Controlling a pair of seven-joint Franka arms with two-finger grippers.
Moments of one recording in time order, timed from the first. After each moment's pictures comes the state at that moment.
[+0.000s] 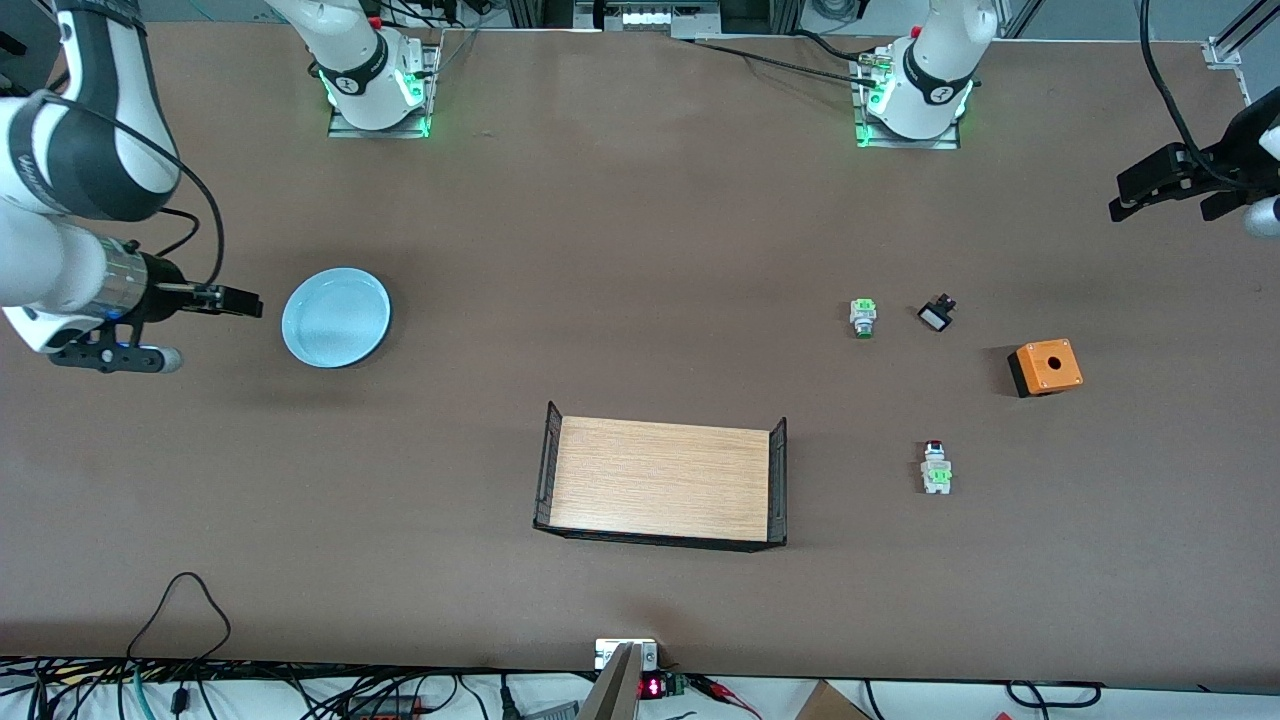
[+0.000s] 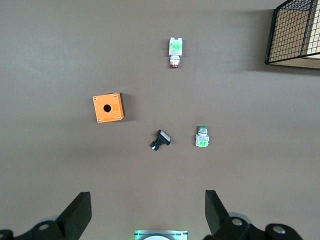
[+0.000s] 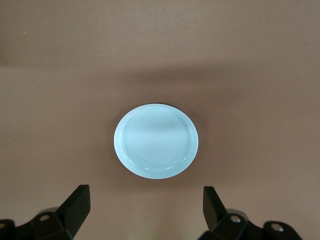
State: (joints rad) left arm 0.05 -0.02 -0.03 -1.53 -0.02 1.43 -0.01; right arm -0.06 0.20 0.04 -1.71 0.00 1.69 0.07
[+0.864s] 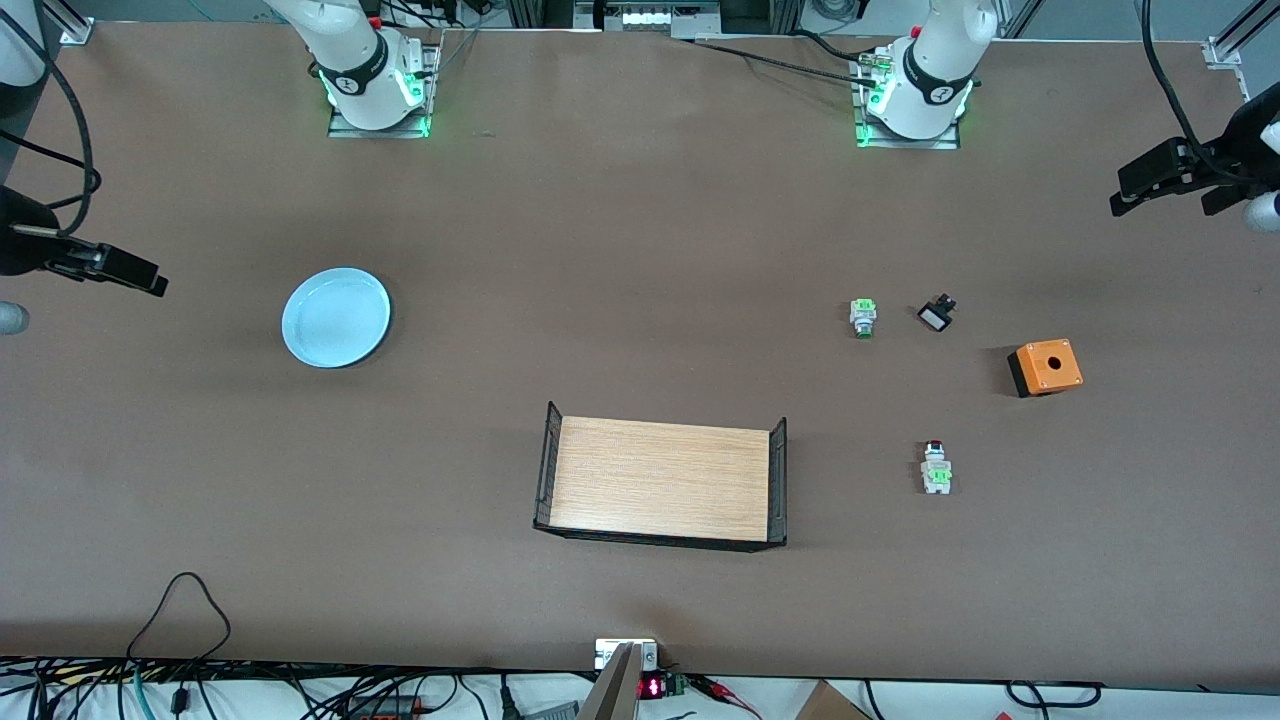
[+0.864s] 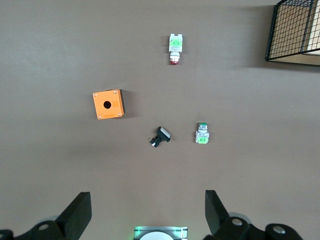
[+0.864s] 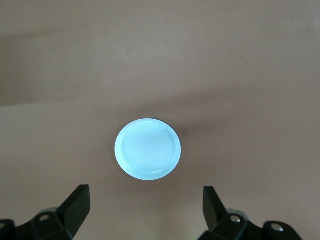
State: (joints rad) left arm 0.05 -0.02 -0.02 -1.53 -0.02 1.41 -0.01; right arm 0.01 0.13 -0.09 -1.55 0.00 1.58 0.12
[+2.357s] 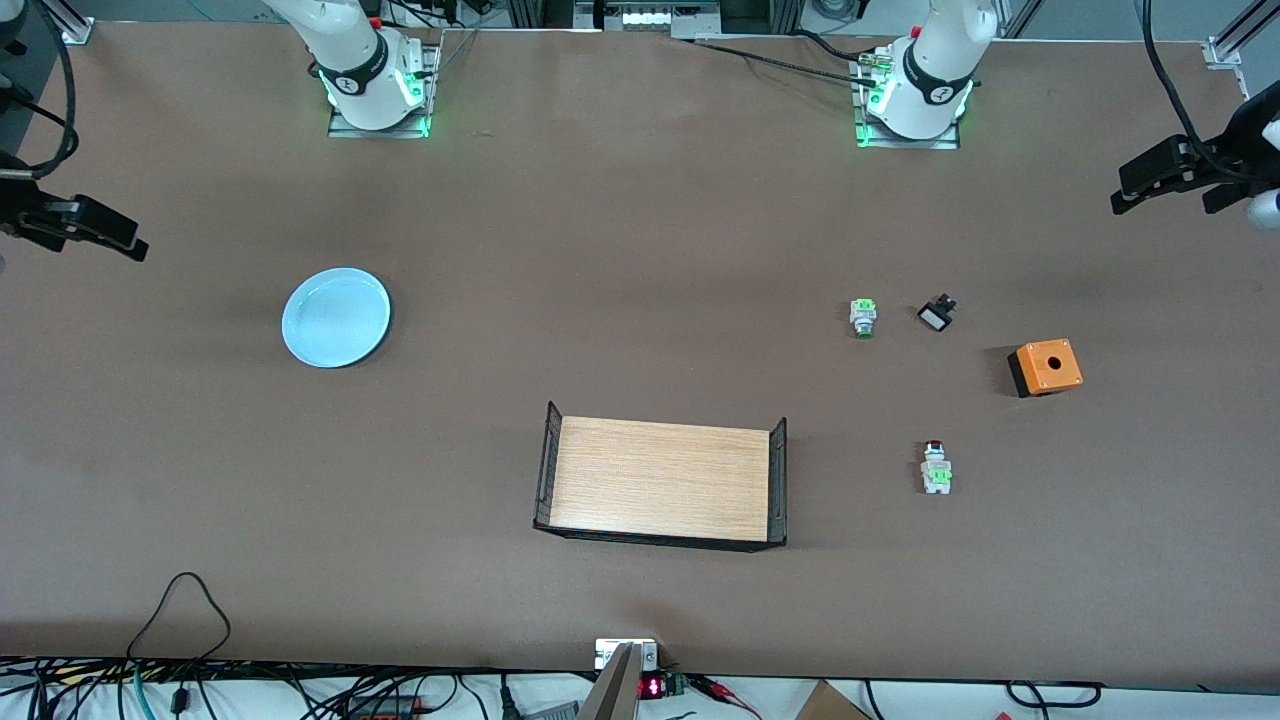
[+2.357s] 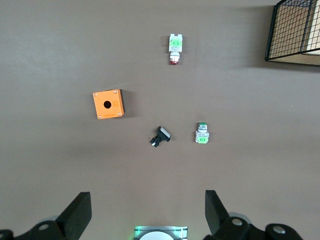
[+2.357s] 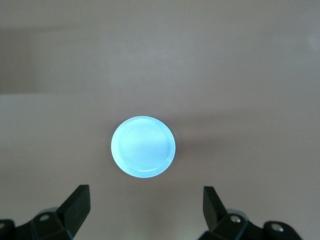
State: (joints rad) left arm 0.05 -0.02 -0.02 -1.52 -0.02 1.41 -0.01; right arm 0.05 -0.01 -0.14 -1.67 0.00 1.63 0.02
